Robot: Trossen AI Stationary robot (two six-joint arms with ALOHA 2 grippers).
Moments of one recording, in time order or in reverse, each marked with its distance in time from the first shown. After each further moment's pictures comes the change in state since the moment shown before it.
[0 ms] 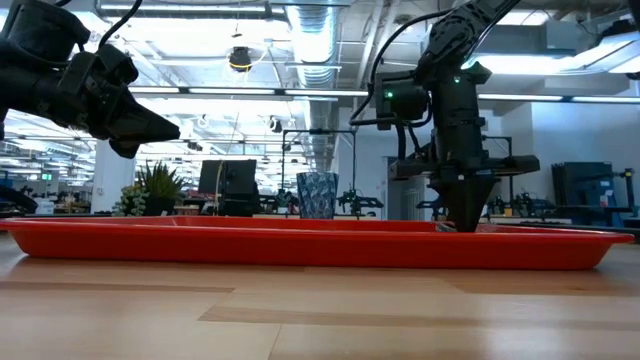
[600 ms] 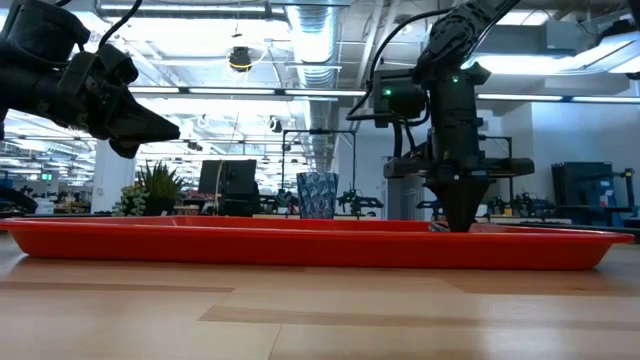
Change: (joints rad) left arm 0.000 0.000 0.000 0.000 0.000 0.000; right arm 0.003 0.000 0.000 0.033 -0.005 -0.039
